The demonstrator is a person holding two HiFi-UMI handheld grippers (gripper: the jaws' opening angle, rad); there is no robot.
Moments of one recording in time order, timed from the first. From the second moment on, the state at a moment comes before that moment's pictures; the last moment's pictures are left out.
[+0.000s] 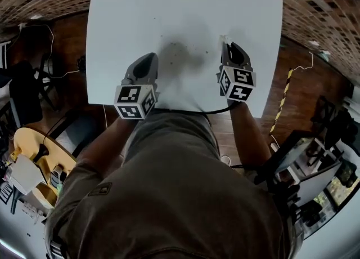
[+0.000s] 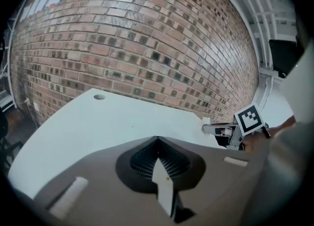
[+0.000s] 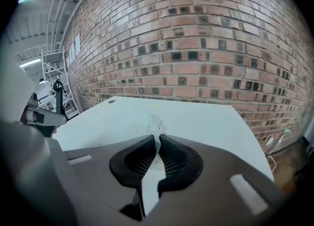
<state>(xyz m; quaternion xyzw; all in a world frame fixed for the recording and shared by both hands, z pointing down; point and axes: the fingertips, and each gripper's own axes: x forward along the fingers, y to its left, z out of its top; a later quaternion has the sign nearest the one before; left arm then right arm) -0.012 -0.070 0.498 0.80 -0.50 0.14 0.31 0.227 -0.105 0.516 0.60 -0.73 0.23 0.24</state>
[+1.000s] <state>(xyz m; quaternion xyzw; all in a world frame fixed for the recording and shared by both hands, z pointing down) -0.024 -0.066 0.516 0.78 -0.51 0.15 0.33 0.223 -0.136 0.580 0.53 -0.74 0.20 0.37</state>
